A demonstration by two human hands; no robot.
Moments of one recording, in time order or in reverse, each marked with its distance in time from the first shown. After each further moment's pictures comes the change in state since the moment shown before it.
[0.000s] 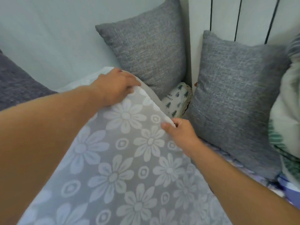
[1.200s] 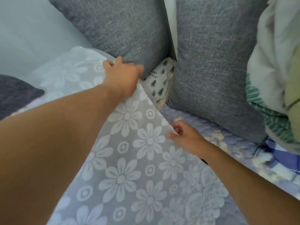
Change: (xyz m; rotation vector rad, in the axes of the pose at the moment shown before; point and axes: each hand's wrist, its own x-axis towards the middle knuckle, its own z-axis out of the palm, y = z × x) left_hand 0.023 0.123 0.047 0.147 0.112 -0.129; right_hand -0.040 0.135 -0.054 -0.091 -0.187 0.124
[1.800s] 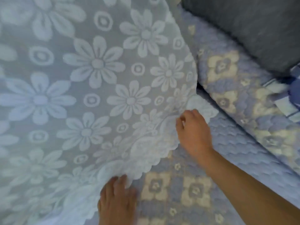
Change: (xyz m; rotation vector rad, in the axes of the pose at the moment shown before) left_hand -0.552 0.284 0.149 -0.677 -0.688 -0.816; right_hand -0.173 0.149 0.031 -0.852 0.133 -0.089
